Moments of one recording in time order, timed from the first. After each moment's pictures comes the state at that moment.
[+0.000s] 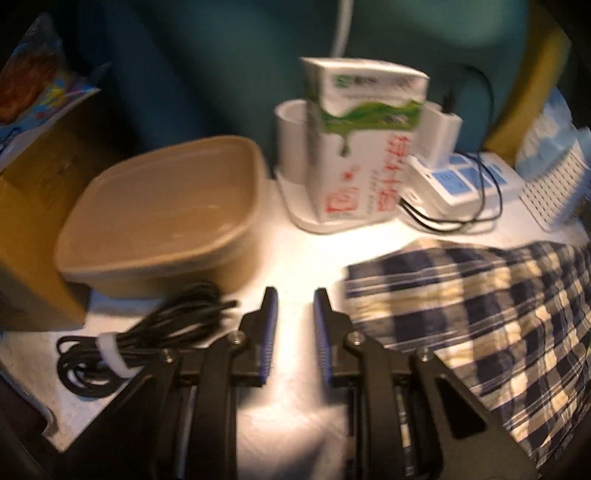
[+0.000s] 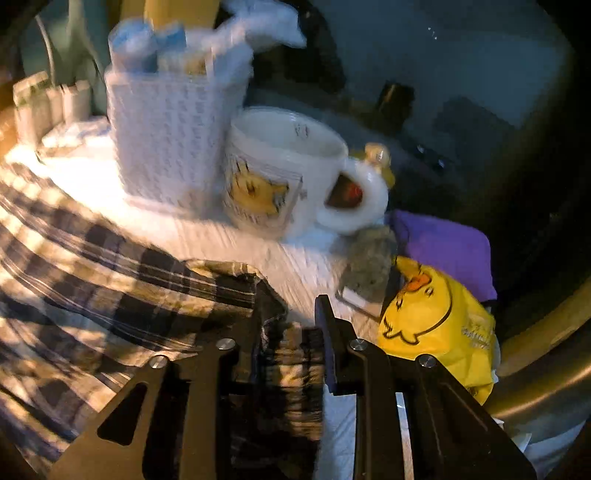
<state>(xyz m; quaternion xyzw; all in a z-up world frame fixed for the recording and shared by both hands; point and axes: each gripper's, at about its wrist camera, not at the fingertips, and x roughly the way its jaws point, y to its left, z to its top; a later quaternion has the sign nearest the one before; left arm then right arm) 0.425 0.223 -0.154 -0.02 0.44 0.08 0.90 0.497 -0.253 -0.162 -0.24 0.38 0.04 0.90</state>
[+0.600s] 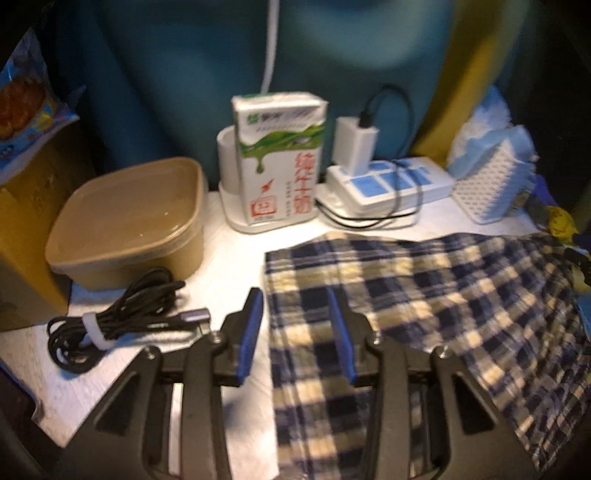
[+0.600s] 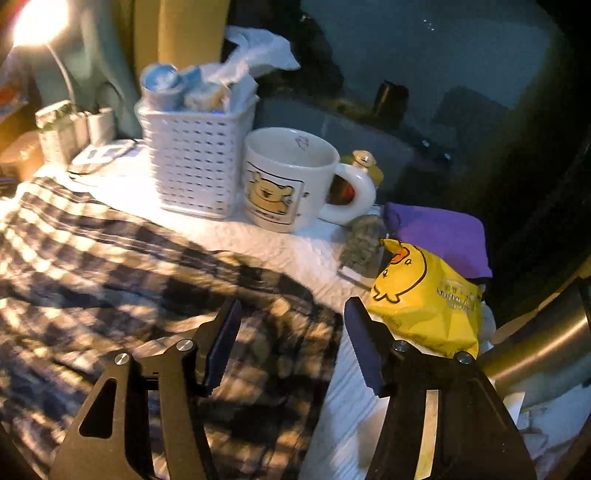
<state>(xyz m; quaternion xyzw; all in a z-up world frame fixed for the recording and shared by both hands) 0.383 0.187 -0.124 -0.03 0.42 -0.01 0.91 0.443 -0.263 -0.119 -0.19 0.36 0.08 0.91</state>
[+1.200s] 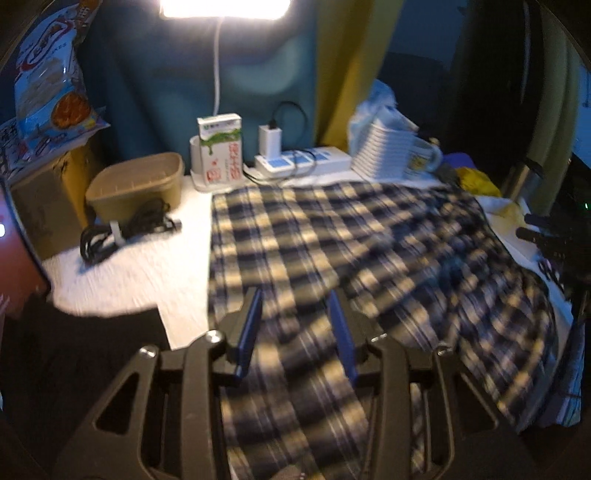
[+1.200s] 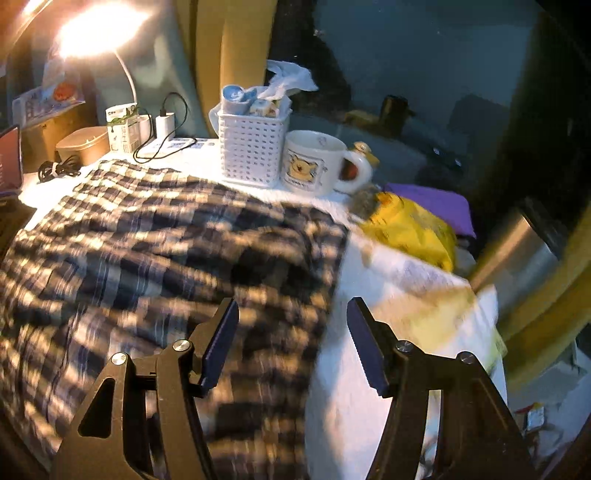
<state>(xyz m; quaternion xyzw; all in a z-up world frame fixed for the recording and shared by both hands) 0.200 0.131 -0.093 -0.02 0.37 -0.07 0.92 0.297 -0.302 -0.113 -0.16 0.34 0.11 0.92</state>
